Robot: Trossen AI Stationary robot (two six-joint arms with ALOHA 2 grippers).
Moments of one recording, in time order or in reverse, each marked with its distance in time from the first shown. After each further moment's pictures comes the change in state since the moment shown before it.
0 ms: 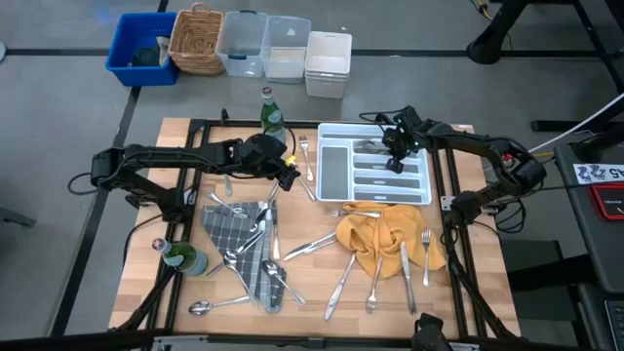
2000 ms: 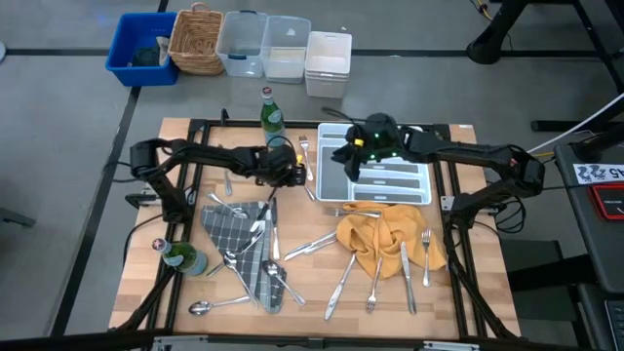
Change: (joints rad) left arm 0.067 0.339 0.000 -0.032 0.000 -0.509; right arm 0.523 -0.028 0.285 0.234 -0.132 0.701
